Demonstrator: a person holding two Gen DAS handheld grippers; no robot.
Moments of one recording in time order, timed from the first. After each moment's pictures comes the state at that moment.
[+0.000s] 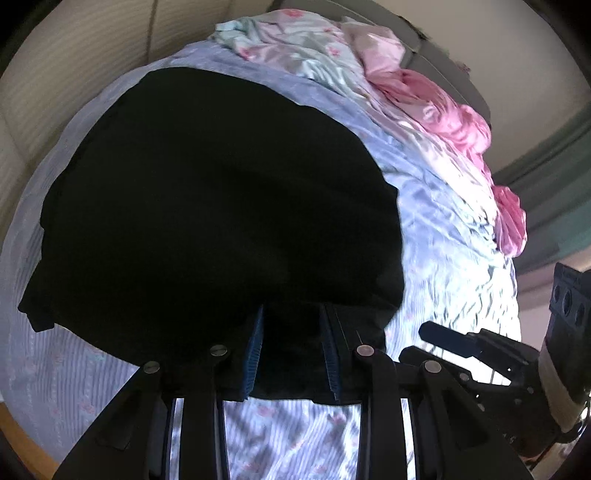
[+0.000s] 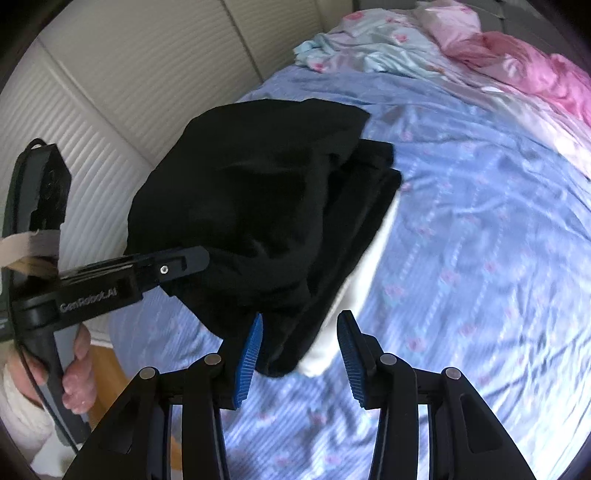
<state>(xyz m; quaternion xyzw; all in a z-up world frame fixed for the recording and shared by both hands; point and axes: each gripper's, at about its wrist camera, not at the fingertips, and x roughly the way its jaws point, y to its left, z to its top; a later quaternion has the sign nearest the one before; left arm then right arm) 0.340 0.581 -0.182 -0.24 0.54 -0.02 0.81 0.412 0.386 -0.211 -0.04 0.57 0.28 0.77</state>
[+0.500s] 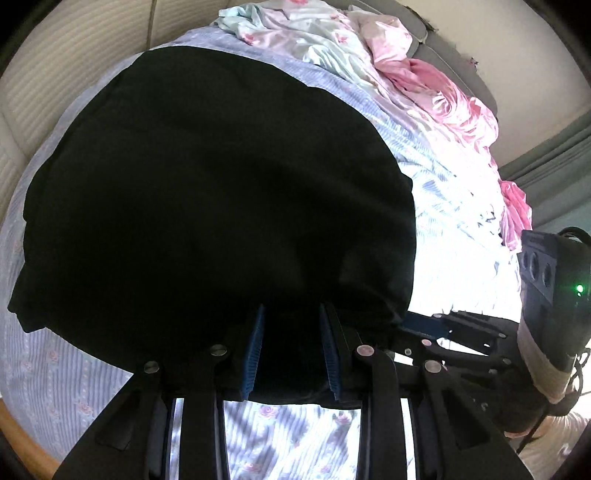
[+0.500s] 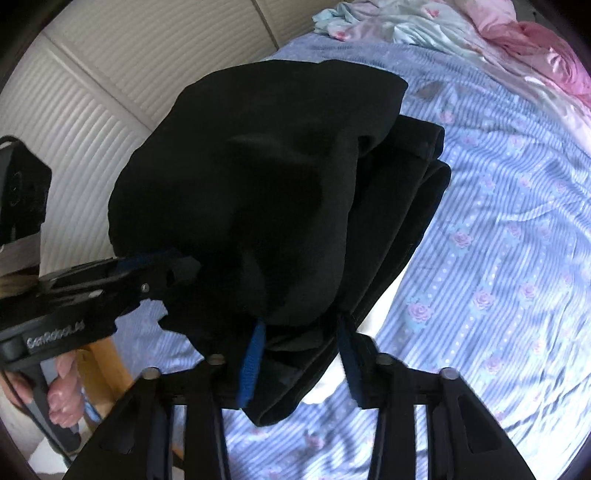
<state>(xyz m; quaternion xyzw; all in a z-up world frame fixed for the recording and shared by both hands) 0.352 0.575 -0.196 -0.23 0.56 -0.02 0.79 0.443 0.405 -0.254 -0.04 0.62 0.31 0.72</state>
